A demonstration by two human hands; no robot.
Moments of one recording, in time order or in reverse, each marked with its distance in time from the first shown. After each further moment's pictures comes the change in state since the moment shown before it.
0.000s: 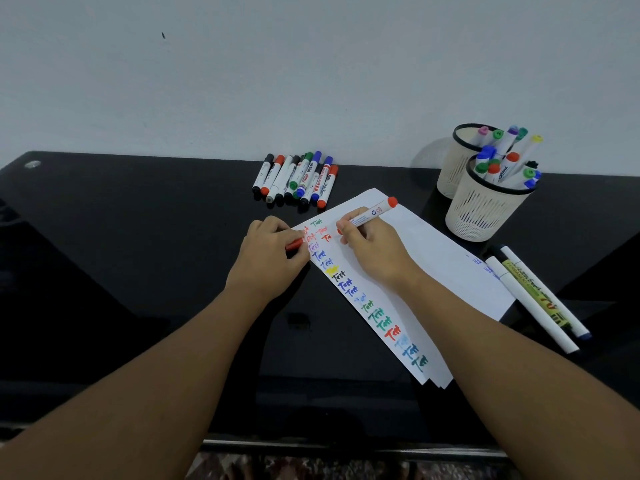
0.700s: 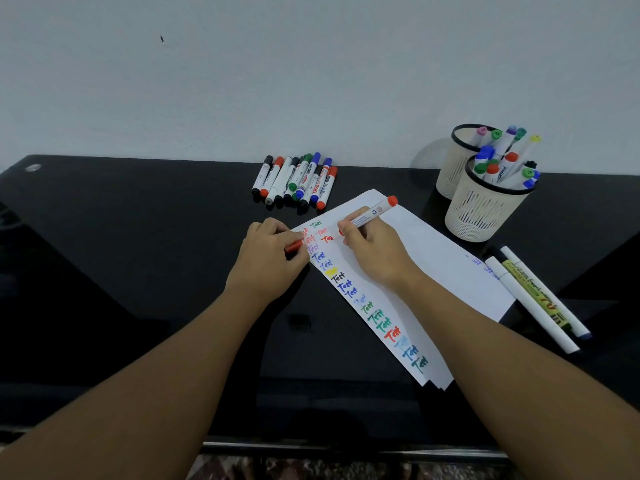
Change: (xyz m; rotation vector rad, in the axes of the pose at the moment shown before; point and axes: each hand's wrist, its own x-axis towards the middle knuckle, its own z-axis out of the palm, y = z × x) left_hand 0.000 -0.001 0.001 -0.005 0.006 0.007; right_hand 0.000 0.000 0.000 -0.027 0.017 0.012
